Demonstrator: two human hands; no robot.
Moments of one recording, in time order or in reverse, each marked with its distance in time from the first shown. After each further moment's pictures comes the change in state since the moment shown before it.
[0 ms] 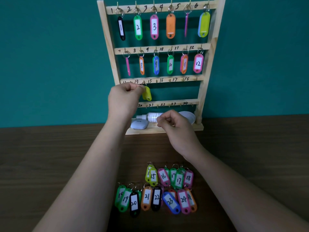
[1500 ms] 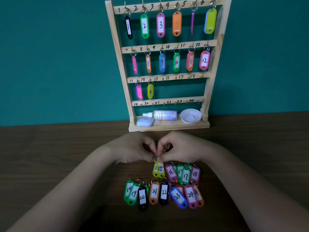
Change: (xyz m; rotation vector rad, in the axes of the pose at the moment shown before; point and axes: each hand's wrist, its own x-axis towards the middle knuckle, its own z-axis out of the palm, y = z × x) left_hand -0.069 -0.038 -0.053 0.678 -0.970 -0.038; right_hand -0.011 -0.012 -0.012 -0.452 -0.768 0.049
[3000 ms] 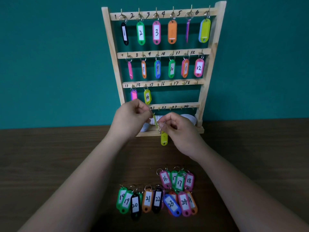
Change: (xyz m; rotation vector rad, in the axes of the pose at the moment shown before) left_hand 0.043 0.027 -0.025 -0.370 0.713 0.072; right_hand 0.009 0.010 -0.011 0.344 0.627 -0.105
